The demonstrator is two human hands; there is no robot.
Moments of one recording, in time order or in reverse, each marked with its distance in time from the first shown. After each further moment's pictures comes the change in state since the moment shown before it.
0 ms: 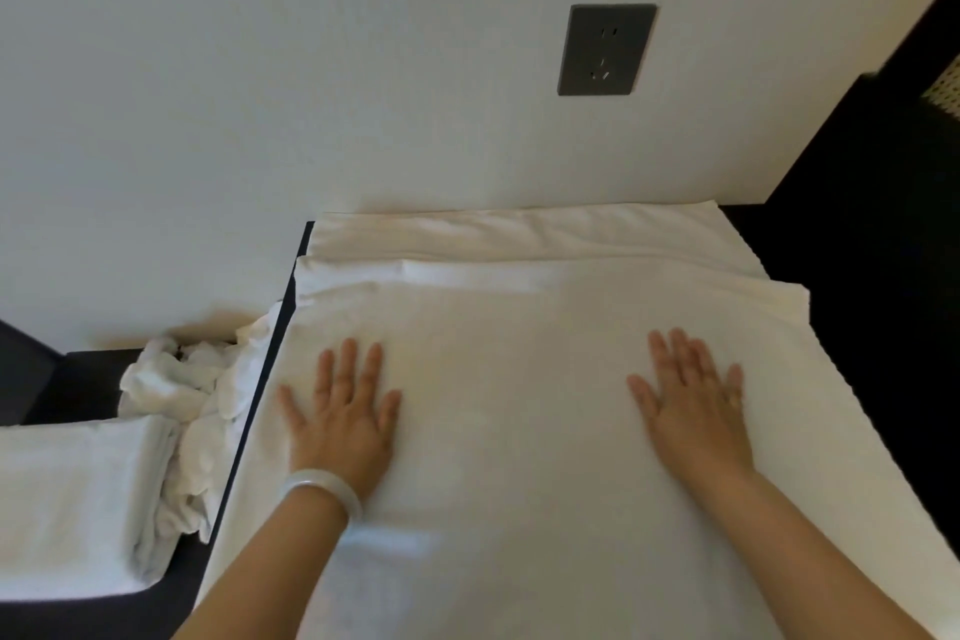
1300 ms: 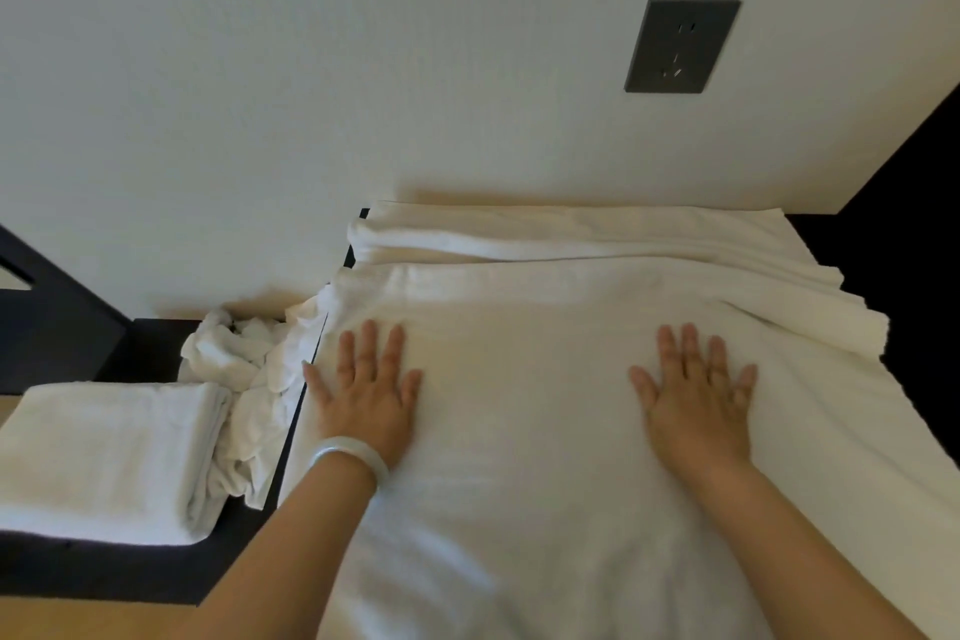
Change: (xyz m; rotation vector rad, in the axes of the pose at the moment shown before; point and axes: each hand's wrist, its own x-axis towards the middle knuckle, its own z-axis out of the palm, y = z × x) left_hand 0.007 -0.016 -0.010 0.028 -0.047 -0.100; right_hand 0.008 -0.055 0.000 0.003 -0.022 -0.019
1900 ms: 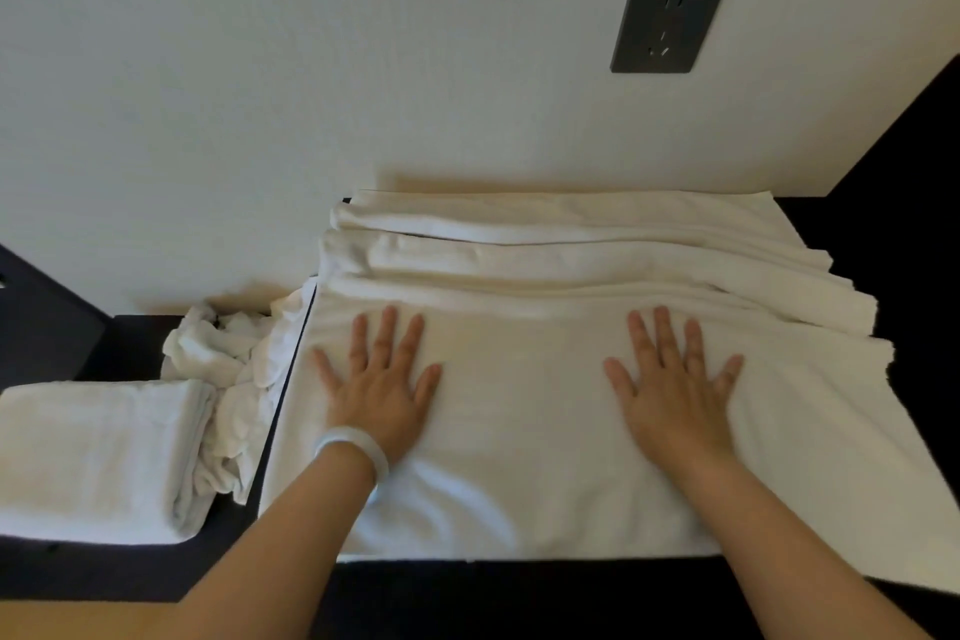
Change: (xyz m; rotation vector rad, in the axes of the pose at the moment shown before) left_hand 0.002 0.019 0.003 -0.003 0.055 0.157; right_hand 0.000 -0.002 0.002 -0.003 -0.041 -0.039
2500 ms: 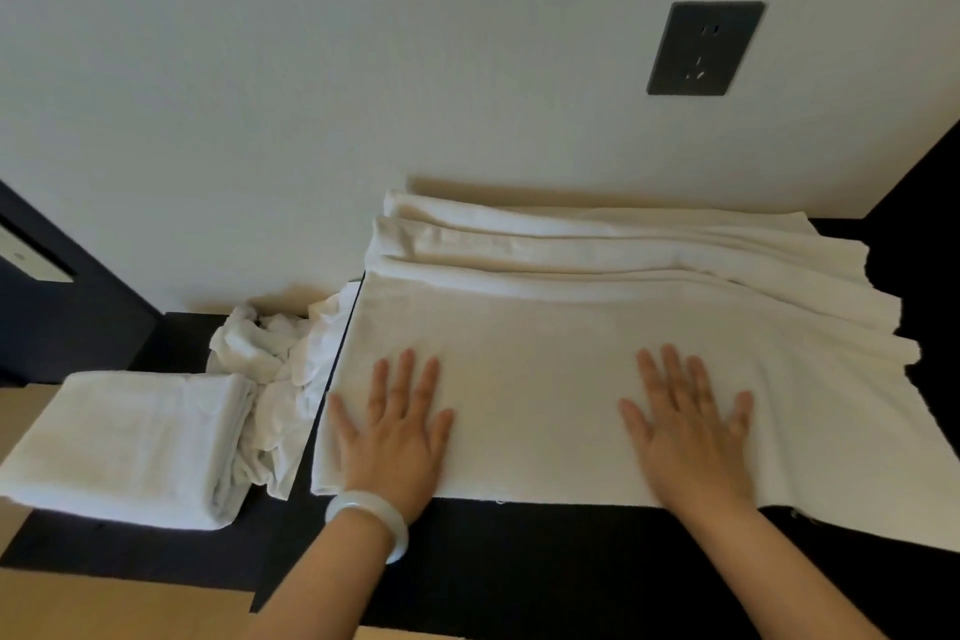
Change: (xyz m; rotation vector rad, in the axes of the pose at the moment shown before) left_hand -0.056 -0.018 0.013 -0.025 0.037 -0.035; right_hand -0.035 -0.010 0.007 -0.011 -0.005 -0.081
